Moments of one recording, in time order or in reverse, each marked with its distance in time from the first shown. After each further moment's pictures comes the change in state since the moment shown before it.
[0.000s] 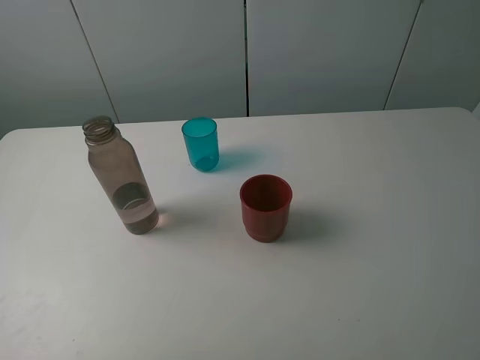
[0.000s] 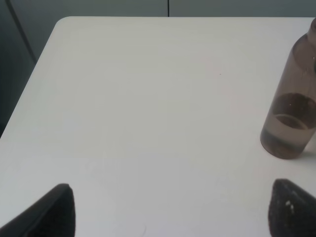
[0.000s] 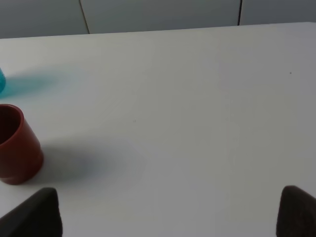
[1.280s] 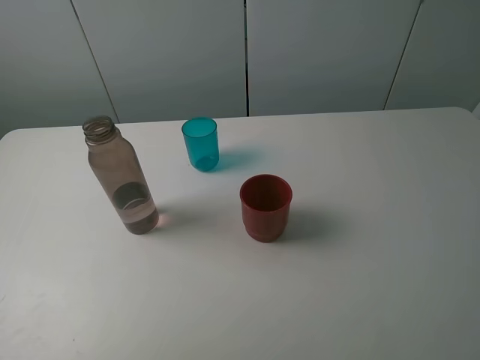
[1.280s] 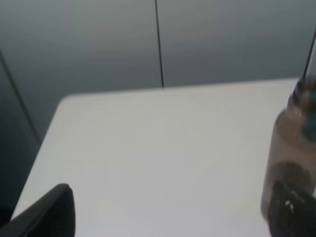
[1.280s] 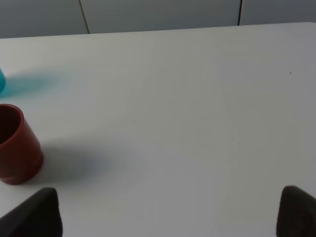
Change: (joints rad) left arm -0.029 0.083 -0.017 -0.036 -0.336 0.121; right arm 0.000 0.000 0.000 0.000 0.000 0.000
